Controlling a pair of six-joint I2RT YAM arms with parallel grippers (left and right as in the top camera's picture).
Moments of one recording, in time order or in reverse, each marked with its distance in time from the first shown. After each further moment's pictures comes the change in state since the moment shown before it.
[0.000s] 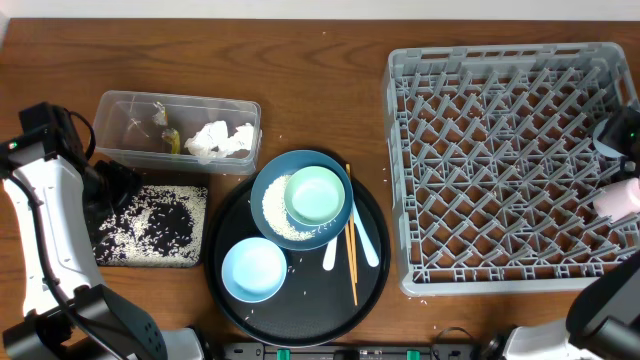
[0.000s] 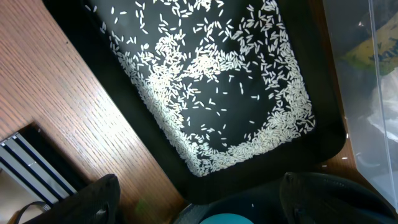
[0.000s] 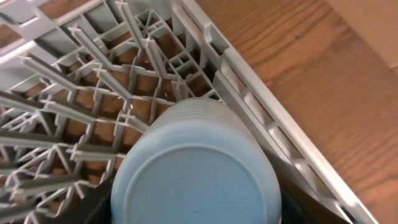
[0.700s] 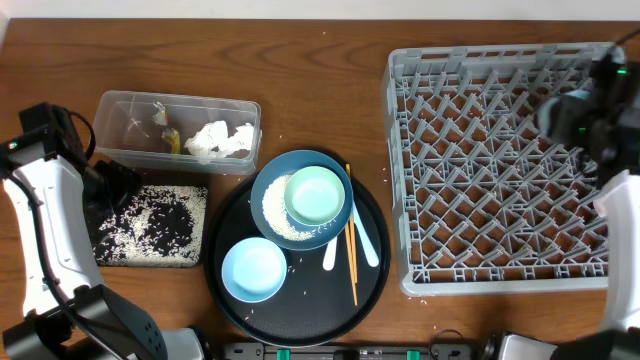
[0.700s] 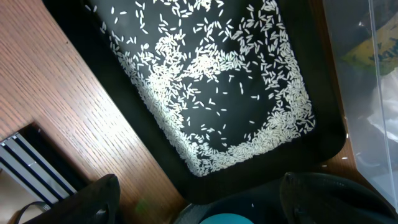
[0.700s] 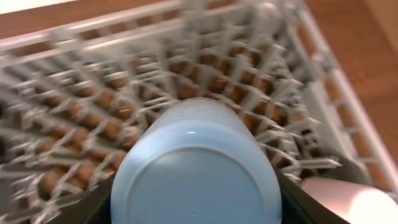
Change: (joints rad) left arm 0.000 0.000 0.000 0.000 0.000 0.000; right arm 0.246 -0.240 0.000 -0.207 -0.006 -0.047
